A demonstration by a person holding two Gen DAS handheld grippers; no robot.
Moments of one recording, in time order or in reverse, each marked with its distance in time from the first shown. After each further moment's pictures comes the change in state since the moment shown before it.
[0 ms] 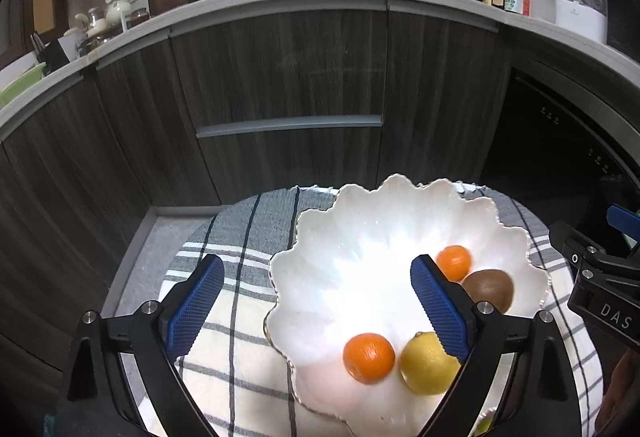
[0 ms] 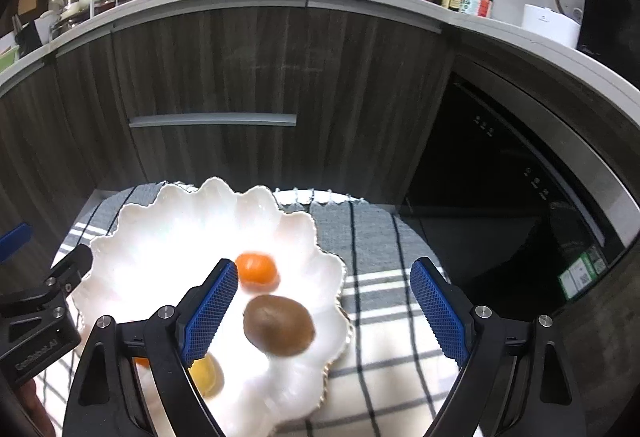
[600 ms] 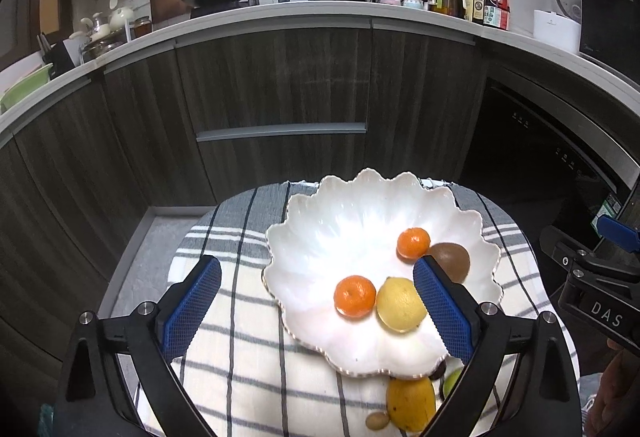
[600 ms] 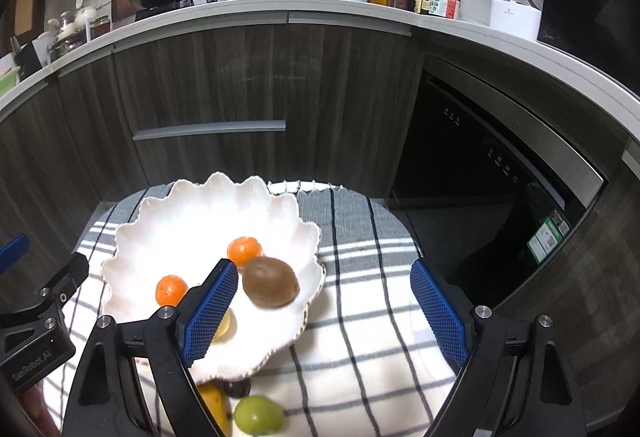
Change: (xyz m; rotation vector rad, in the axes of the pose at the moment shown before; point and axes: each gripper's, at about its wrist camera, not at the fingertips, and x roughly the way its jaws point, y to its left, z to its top) left arm -0.074 -0.008 -0.028 -0.009 -0.031 -0.030; right arm -0.069 -0.023 -0.030 0.058 -0.020 -0.002
